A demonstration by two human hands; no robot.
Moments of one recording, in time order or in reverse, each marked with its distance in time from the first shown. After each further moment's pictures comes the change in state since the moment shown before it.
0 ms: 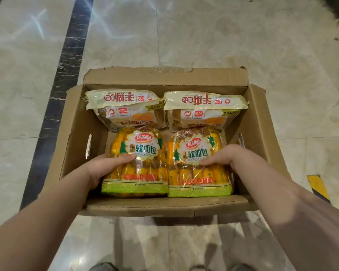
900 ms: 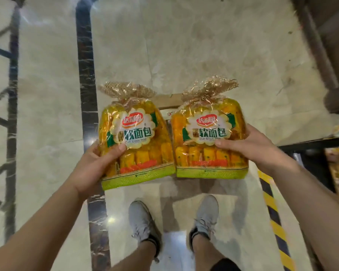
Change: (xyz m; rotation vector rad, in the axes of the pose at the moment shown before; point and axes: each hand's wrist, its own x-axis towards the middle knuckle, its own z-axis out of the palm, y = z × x) left_hand -0.338 0.126 0.023 -0.123 0.058 0.289; right_hand -0.320 0.071 -0.130 0.592 0.083 -0.445
